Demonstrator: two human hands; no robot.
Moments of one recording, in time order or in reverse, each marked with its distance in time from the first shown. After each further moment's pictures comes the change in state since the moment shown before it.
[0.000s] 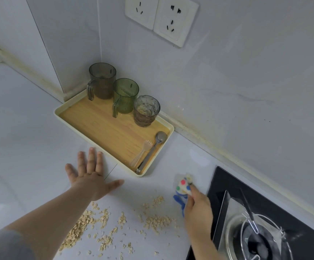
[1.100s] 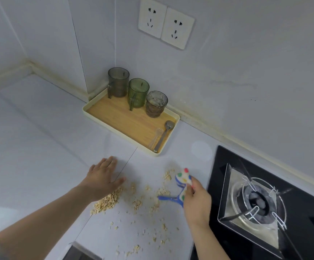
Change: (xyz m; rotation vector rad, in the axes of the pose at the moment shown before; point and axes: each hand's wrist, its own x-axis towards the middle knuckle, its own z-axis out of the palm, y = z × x) left_hand -0.063 -0.085 0.034 -0.097 0.209 0.433; right_hand -0.110 -0.047 0.000 0.193 0.104 0.044
